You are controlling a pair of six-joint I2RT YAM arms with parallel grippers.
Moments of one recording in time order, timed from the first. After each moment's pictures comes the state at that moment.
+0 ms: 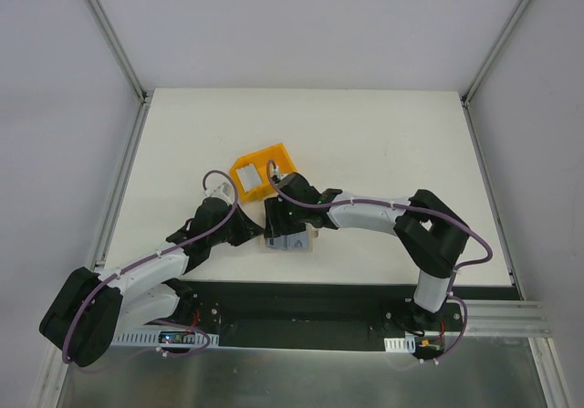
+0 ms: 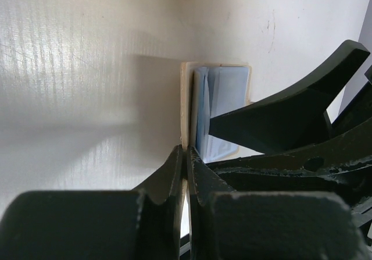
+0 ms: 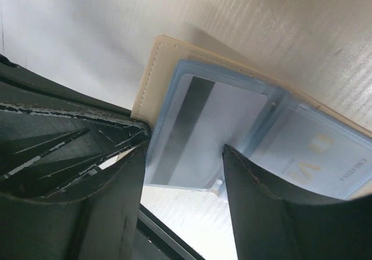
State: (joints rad) left arm -0.54 1.02 0.27 0.10 0.18 -1.00; right arm 0.98 1.81 1.11 -0.21 -0.15 0.65
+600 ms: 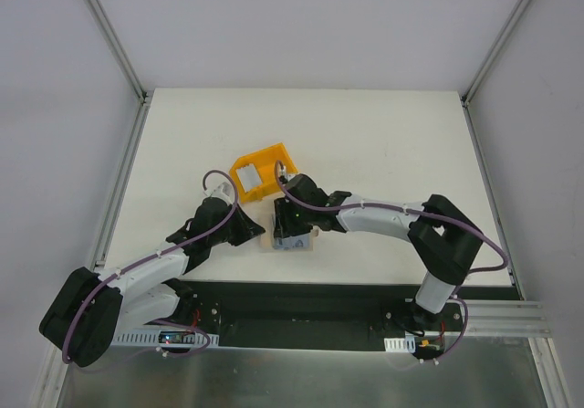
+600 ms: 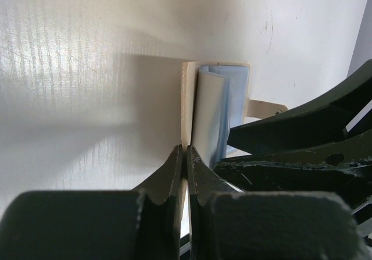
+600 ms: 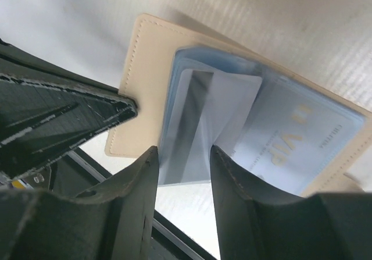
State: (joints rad) left arm -0.54 1.02 0.27 0.11 0.18 -1.00; right arm 0.98 1.74 1.06 -0.22 -0.11 0.65
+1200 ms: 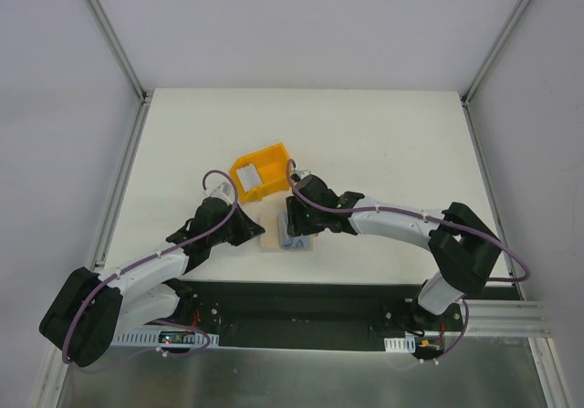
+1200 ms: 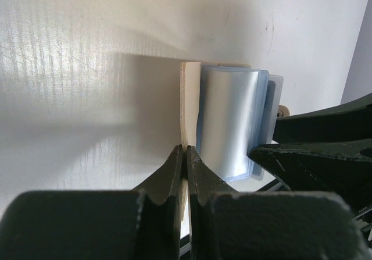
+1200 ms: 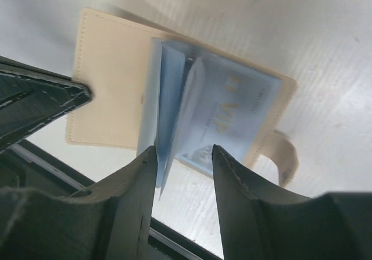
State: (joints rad) left arm -0.54 1.02 0.27 0.11 0.17 -1.00; right arm 0.97 1.62 1.00 -0.31 0.02 0.64
